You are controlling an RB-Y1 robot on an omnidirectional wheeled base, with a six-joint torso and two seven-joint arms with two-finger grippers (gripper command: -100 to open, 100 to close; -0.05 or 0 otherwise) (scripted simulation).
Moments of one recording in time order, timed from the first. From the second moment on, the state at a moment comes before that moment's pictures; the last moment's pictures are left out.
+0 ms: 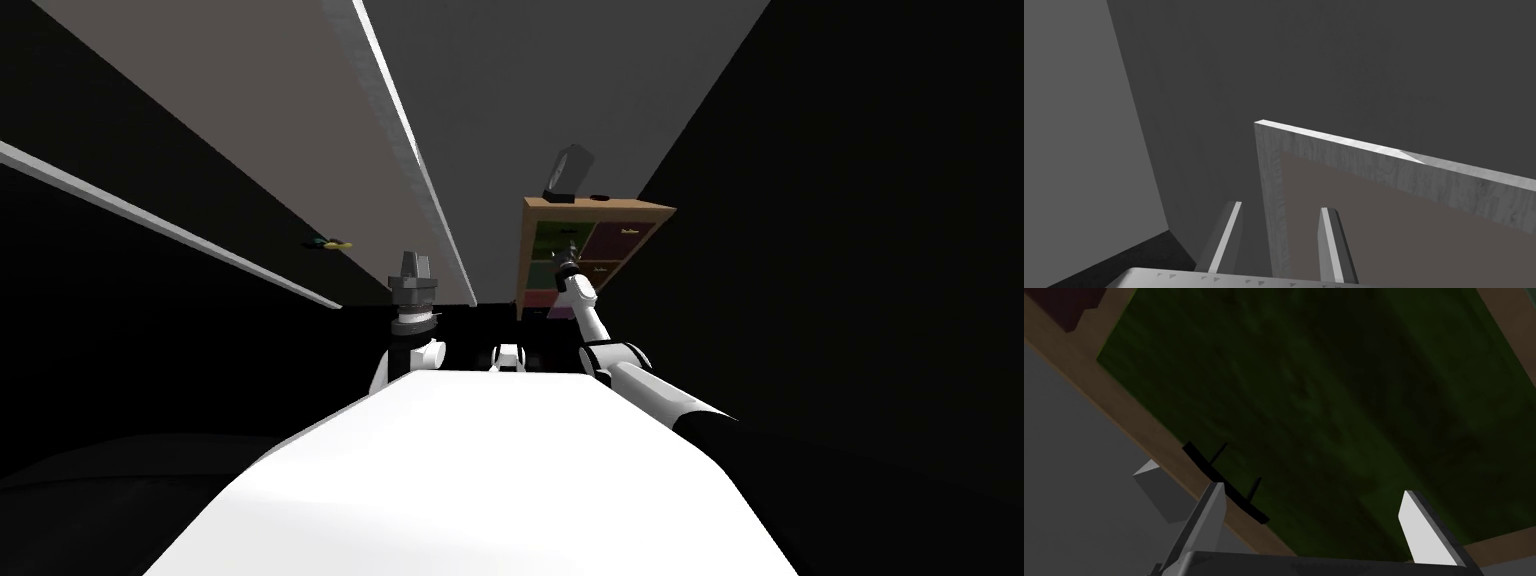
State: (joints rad) left arm 0.49 0.05 -0.06 -2.35 -0.12 -0.49 0.04; right arm -0.49 -0.31 0.02 -1.29 1.18 0.15 0.91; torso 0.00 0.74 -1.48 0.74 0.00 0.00
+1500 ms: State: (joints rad) left arm 0.49 0.05 -0.06 -2.35 -0.12 -0.49 0.04; right arm -0.67 -0.49 0.02 -0.99 1.45 0.28 1.11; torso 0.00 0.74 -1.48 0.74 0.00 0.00
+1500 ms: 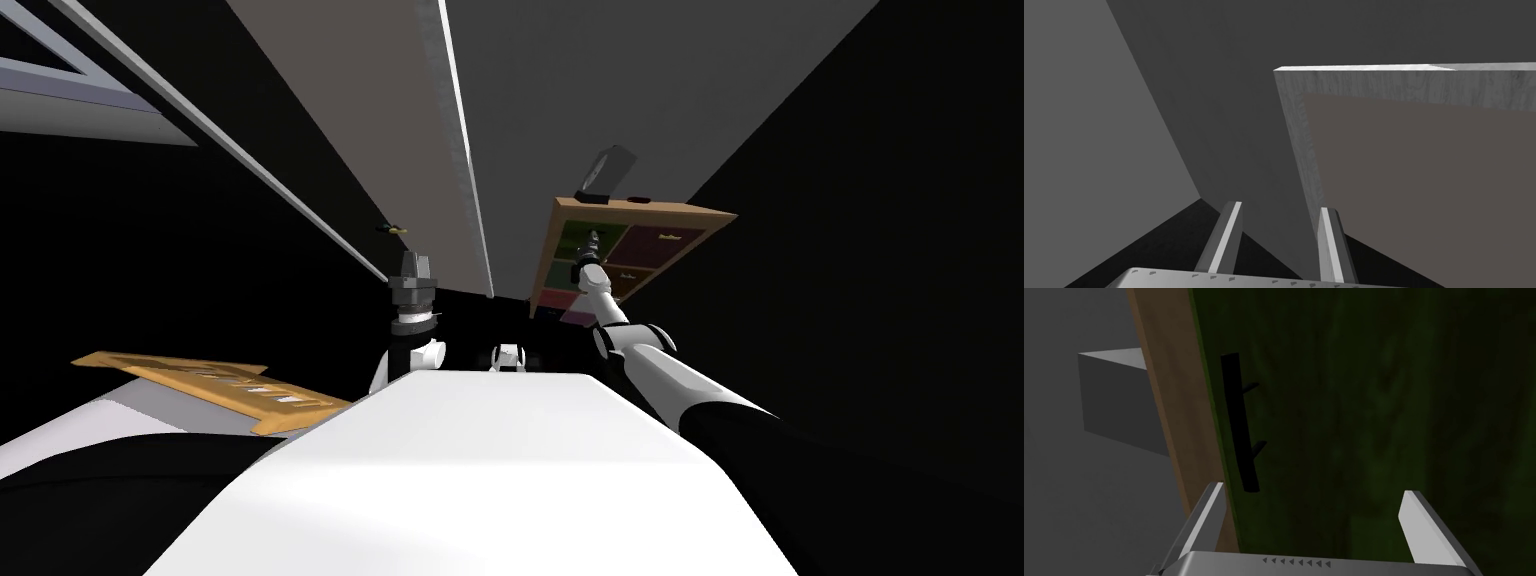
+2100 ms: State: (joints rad) left arm 0.49 0.05 -0.06 -2.35 -0.12 -0.49 0.04; right arm -0.69 -0.53 0.01 -0.97 1.41 0.28 1.20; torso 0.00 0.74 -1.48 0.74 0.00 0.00
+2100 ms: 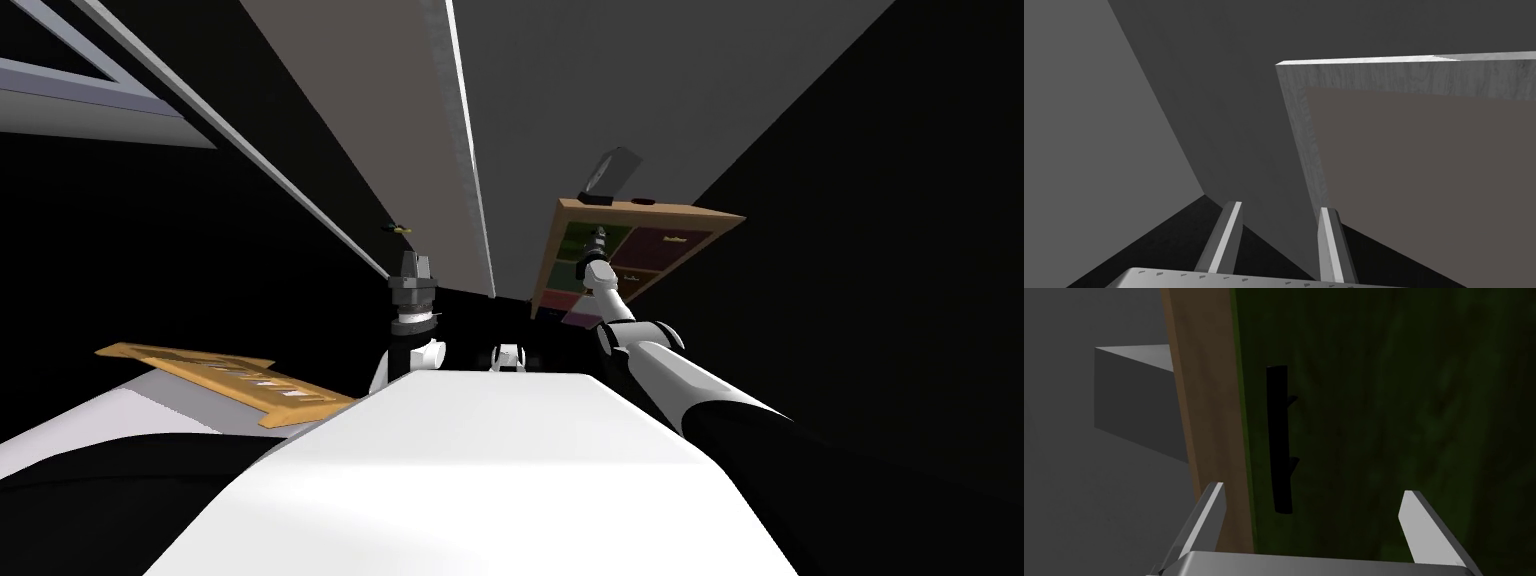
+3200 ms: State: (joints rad) left arm 0.49 0.05 -0.06 -2.35 -0.12 -0.49 0.04; right arm -0.71 -0.51 0.00 -1.00 1.34 0.24 1.16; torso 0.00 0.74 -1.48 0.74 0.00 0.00
